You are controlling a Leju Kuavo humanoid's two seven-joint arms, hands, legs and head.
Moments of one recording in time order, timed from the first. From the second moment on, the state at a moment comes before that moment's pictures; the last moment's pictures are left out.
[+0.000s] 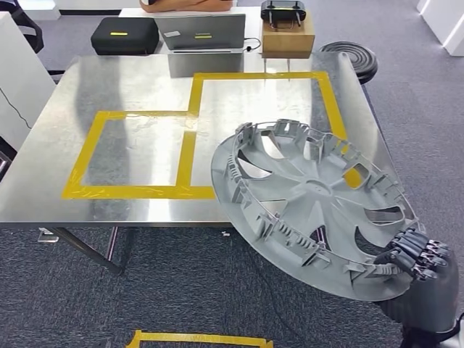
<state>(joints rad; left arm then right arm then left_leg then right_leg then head) -0.07 -0.12 1.17 -0.22 -0.81 -0.06 -0.14 0.27 -0.34 0.17 -2.16 0.66 -0.65 -0.40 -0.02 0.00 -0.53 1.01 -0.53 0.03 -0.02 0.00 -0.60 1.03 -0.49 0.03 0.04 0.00</state>
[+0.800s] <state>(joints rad) -0.07 -0.11 1.17 -0.22 -0.85 -0.09 -0.11 -0.08 -0.48 -0.11 -1.56 0.55 -0.11 -0.17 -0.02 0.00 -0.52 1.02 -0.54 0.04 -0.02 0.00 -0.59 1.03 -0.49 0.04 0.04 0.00</state>
